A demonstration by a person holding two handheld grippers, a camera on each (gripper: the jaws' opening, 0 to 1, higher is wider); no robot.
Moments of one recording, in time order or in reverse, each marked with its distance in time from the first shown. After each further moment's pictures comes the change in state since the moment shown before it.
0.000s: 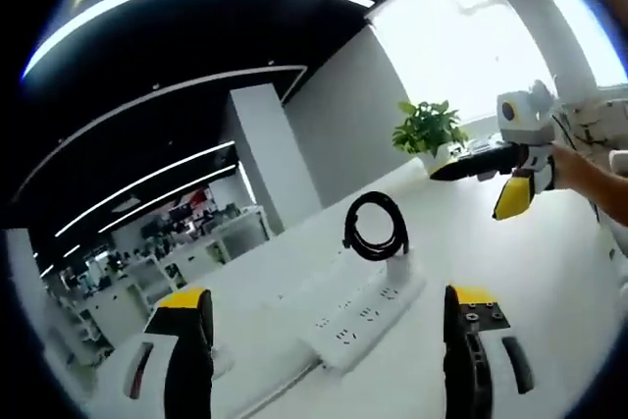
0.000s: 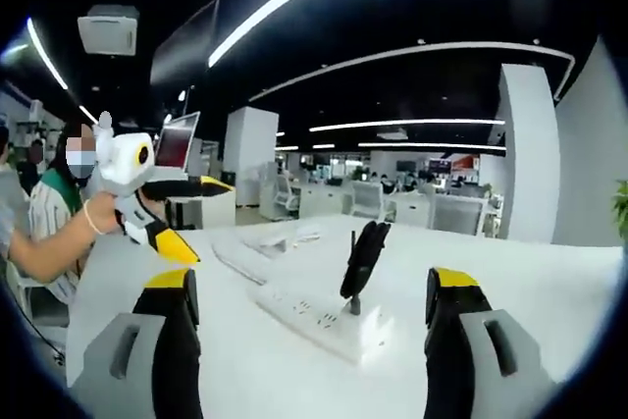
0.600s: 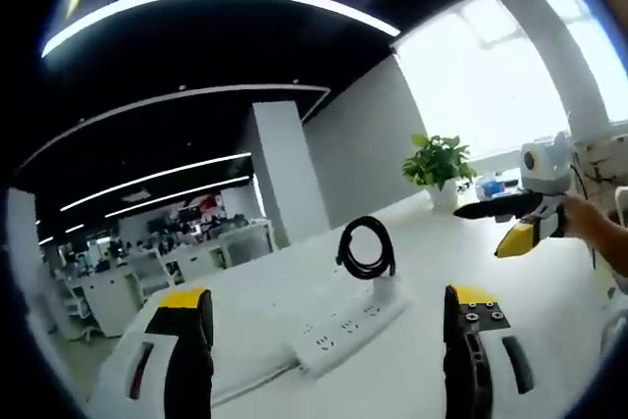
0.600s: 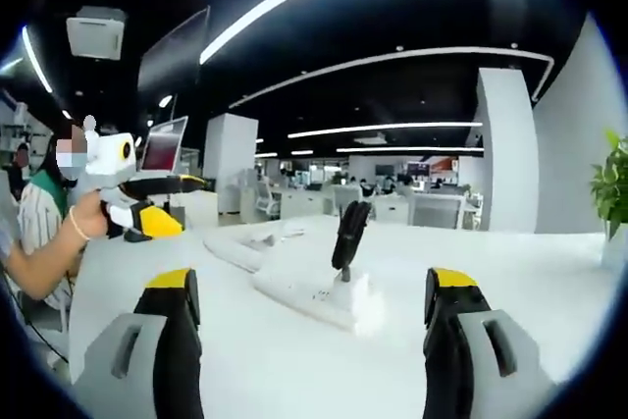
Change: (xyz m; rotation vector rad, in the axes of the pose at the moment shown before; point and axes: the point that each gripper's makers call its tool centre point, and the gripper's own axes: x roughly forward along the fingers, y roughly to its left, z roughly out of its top) left arm -0.023 -0.019 0.004 -0.106 -0.100 0.044; right arm -0.038 0.002 -0.023 0.018 -0.018 -0.100
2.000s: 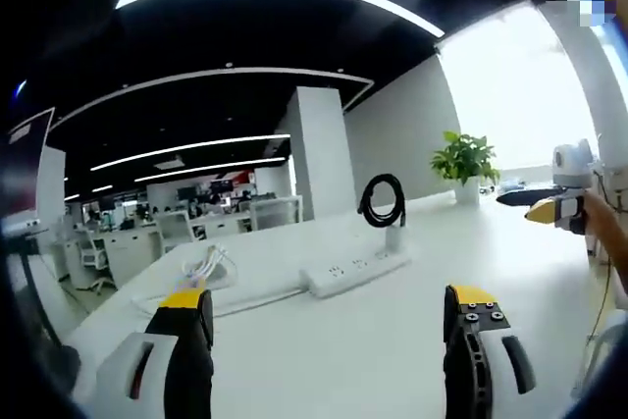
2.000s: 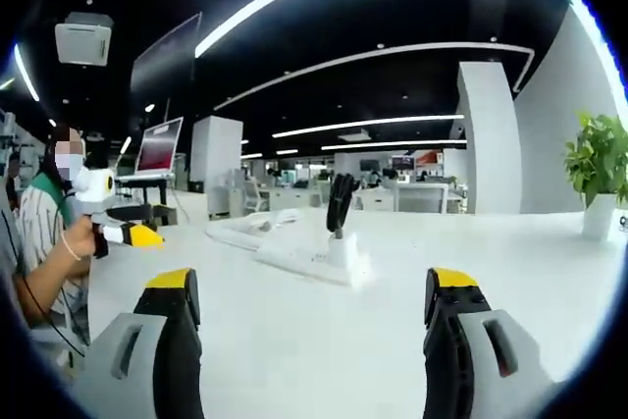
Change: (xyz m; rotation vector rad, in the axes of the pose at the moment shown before) left arm -0.081 0.001 -0.076 -0.156 0.037 0.147; right arm -0.069 0.010 -0.032 0.041 0.011 -0.069
